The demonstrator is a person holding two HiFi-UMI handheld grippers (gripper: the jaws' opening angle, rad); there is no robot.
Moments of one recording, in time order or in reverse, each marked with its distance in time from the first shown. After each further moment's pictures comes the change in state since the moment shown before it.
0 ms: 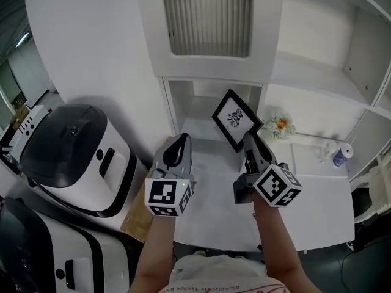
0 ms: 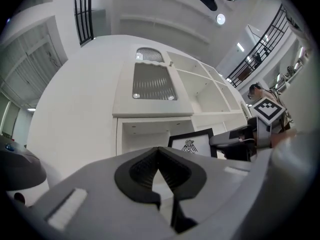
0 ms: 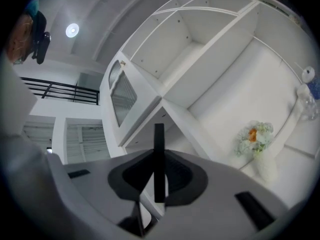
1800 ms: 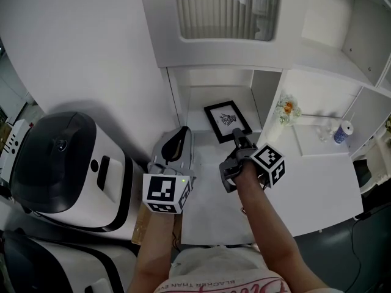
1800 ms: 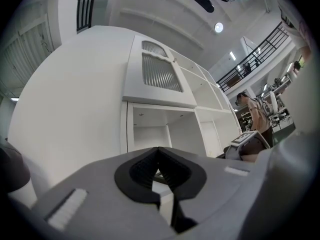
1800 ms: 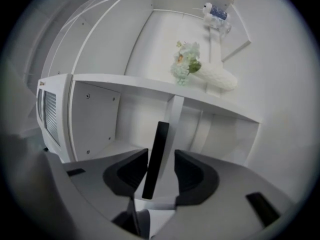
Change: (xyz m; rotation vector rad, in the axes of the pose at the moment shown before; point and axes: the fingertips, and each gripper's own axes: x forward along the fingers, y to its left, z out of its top) left arm 0.016 0.052 -0.036 -0.020 0.008 -0.174; right arm 0.051 -0.066 -0.141 0.775 -0.026 -0.389
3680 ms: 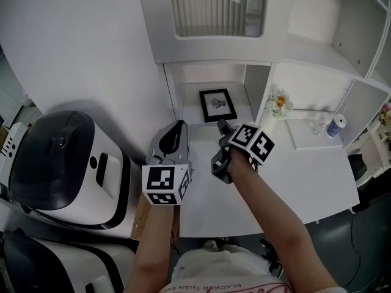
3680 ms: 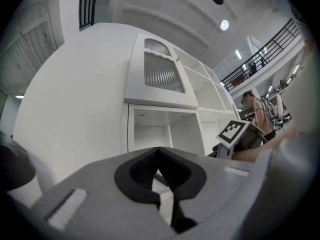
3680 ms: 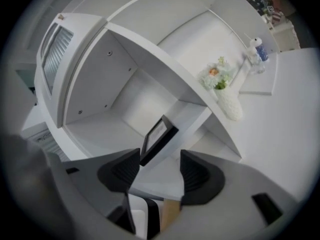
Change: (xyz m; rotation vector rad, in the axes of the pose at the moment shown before) left arm -0.007 -0.003 0.006 -0.037 0.044 0.035; right arm -0.001 0.020 -0.013 -0.455 0.123 -0.229
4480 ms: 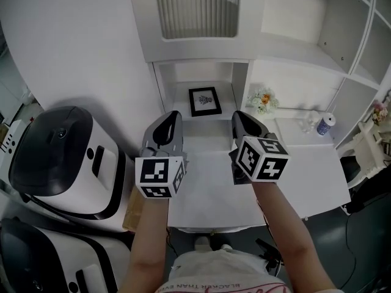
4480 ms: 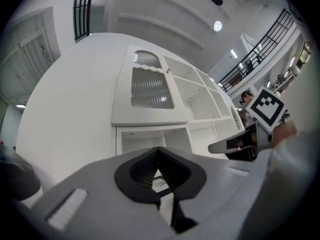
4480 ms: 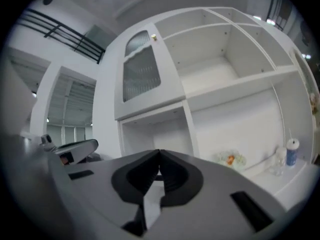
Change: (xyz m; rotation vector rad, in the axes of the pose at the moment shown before) left arm -0.020 -0.046 0.055 0.054 -0.063 0.022; right arm -0.139 0.065 0.071 -0.742 -0.226 0.208
